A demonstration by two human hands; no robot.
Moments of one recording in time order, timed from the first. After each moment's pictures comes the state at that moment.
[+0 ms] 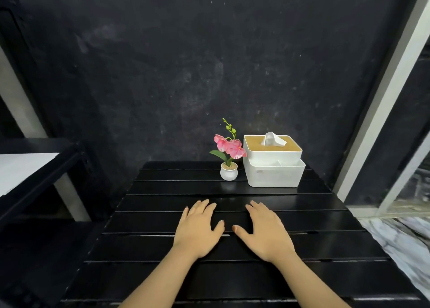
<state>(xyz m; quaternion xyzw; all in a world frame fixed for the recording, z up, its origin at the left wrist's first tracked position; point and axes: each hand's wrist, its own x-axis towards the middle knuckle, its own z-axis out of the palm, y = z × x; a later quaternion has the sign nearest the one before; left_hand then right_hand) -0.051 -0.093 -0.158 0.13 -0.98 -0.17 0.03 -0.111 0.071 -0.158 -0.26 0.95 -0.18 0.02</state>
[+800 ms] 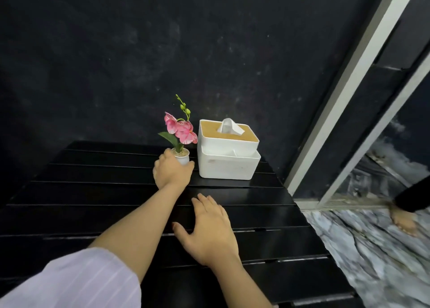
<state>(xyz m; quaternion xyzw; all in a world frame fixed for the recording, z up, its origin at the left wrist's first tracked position) -0.217 -0.066 -0.162 0.33 -0.83 -0.38 0.23 -0.117 0.071 -0.162 -0.27 0.94 -0.20 0.04</state>
